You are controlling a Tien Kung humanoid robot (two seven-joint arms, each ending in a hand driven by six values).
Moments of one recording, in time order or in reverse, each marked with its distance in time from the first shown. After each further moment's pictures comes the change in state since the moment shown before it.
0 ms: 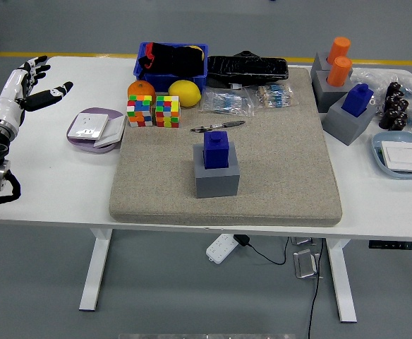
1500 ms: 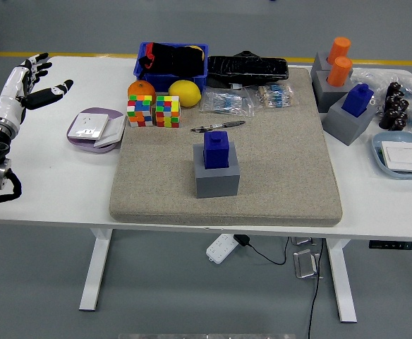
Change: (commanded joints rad) left arm -0.007 0.000 0.009 -0.003 -0.003 0.004 -0.008; right arm -0.002 -0.003 -0.011 -0.001 -0.002 0.004 -0.003
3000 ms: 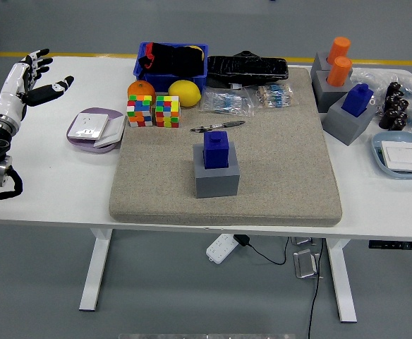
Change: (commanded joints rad) left arm -0.011 -0.001 -0.006 -0.006 0.001 0.000 -0.003; right arm -0.021 0.016 0.056 0.000 -0.039 -0.003 -0.014
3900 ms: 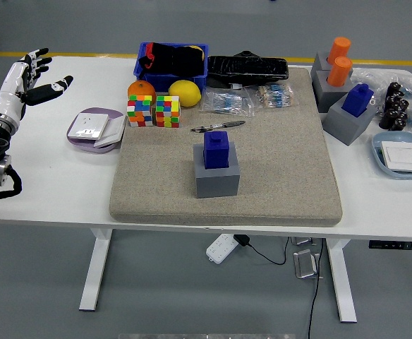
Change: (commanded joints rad) left arm -0.002 0.002 0.007 0.003 -0.002 -0.001 0.001; right arm 0.007 -0.005 -0.006 -0.001 0.000 0.006 -0.003
